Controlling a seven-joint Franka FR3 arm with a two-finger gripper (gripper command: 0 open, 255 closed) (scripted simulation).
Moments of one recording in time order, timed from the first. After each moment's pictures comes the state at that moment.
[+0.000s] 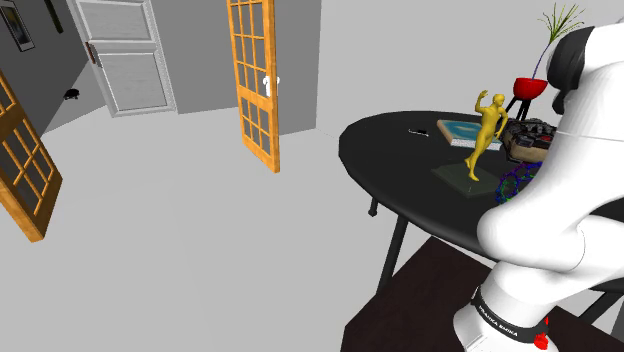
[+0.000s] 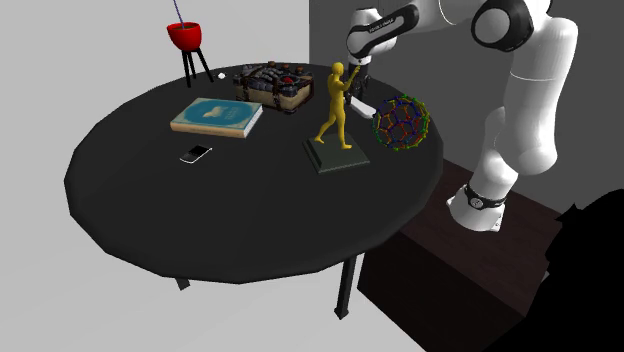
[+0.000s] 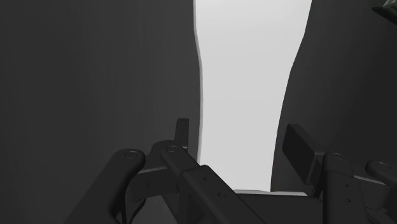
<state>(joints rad) -0.89 0.21 -0.73 -1.96 0.18 2.10 -0.07</state>
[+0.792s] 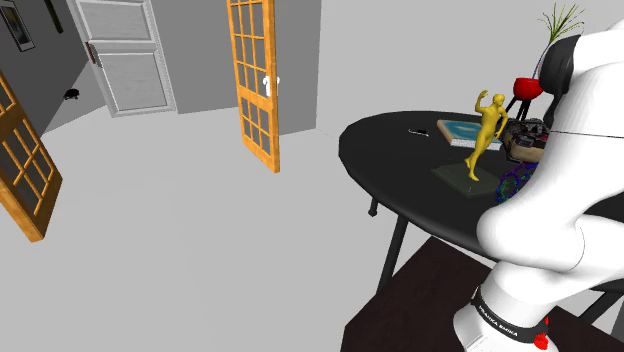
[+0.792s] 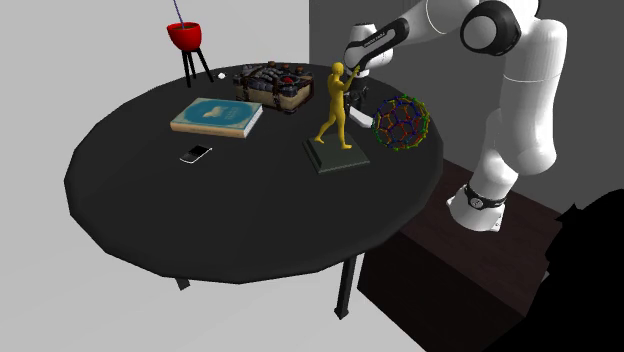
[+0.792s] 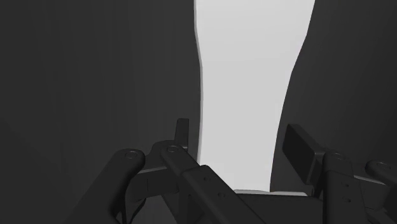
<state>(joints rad) -0.91 0.28 -0.71 -2.01 0.25 2.20 -0.11</state>
